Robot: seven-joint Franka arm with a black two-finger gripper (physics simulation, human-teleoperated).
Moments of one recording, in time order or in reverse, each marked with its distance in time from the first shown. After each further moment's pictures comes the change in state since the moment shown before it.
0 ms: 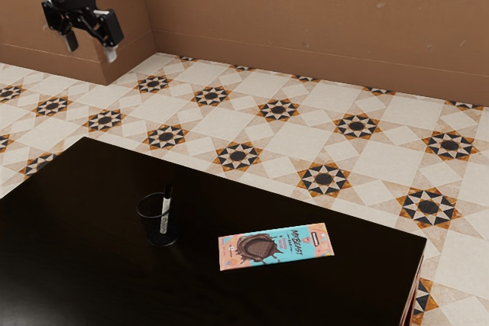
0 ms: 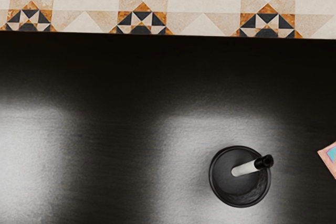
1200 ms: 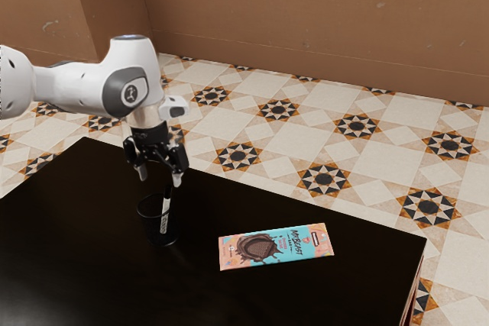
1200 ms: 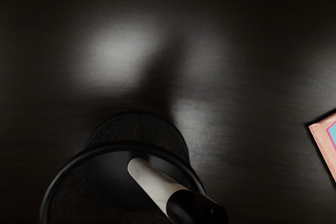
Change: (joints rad) arm 0.006 0.266 -0.024 -0.421 -0.242 0.420 -0.024
